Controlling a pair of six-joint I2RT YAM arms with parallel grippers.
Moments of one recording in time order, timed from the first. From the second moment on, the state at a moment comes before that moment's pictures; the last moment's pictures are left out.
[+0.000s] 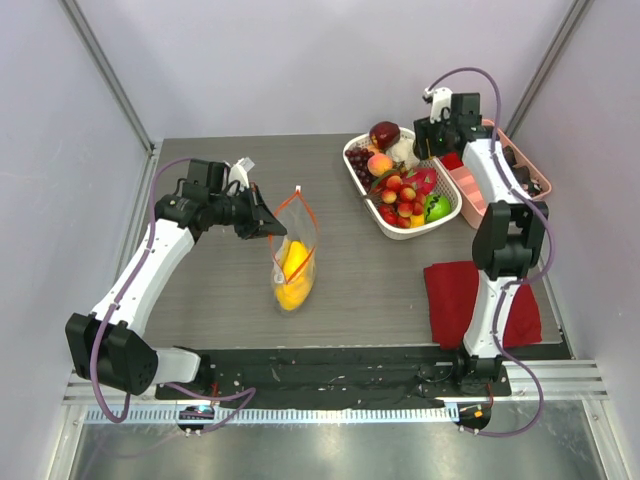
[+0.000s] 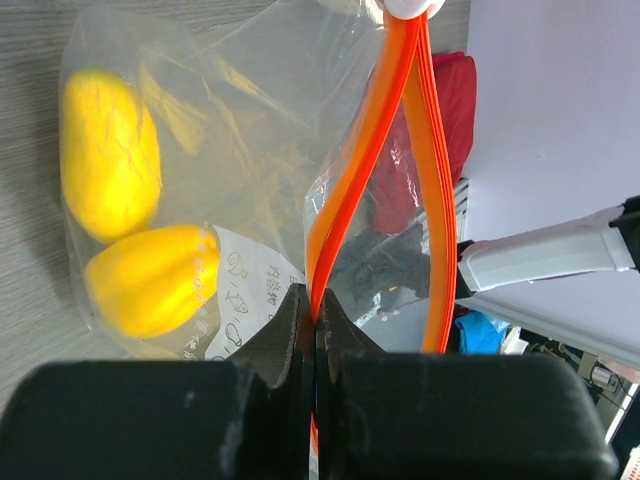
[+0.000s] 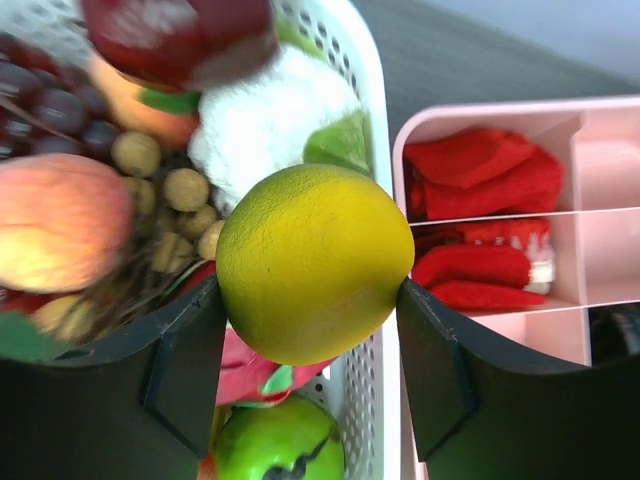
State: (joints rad) left arm -0.28 1.32 1.26 -0.73 0.64 -0.61; right arm 0.02 2.11 1.93 -0.51 -0.18 -0.27
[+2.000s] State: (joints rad) left arm -0.28 1.31 1.26 -0.75 0.64 -0.60; right arm 0.76 1.63 1.68 -0.75 -0.20 -0.08
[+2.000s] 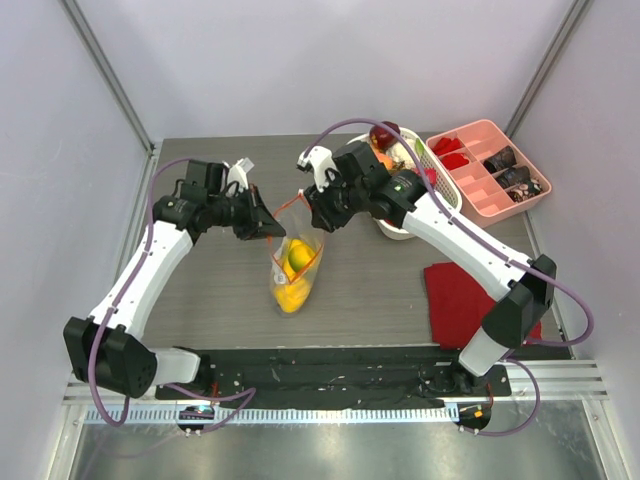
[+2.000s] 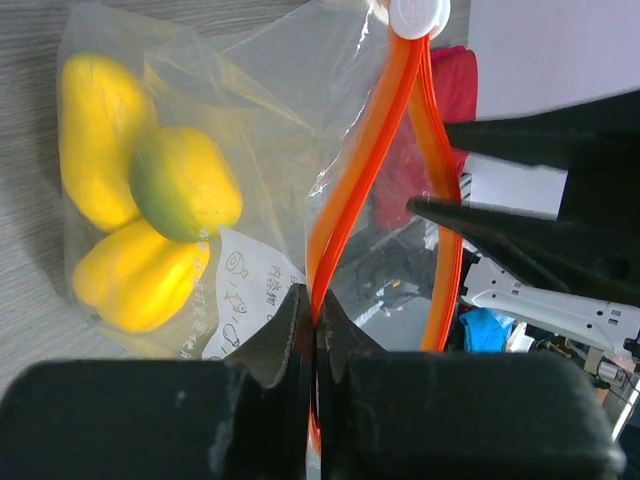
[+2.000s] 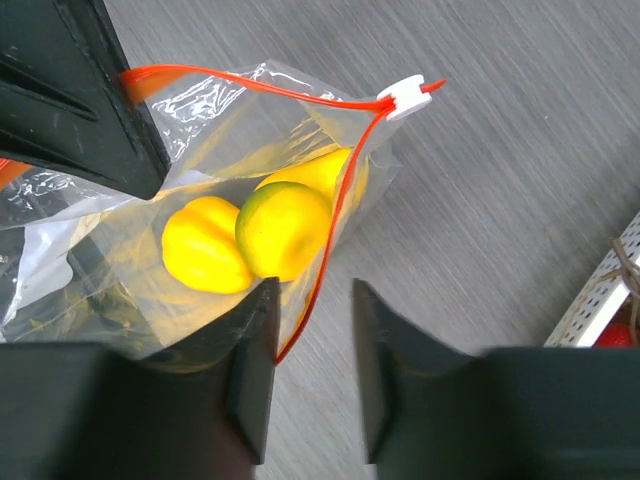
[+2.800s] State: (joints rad) left arm -0.28 1.29 1.33 -0.85 0.55 -0.54; right arm 0.76 1.64 1.70 -0.76 -0.25 -0.07
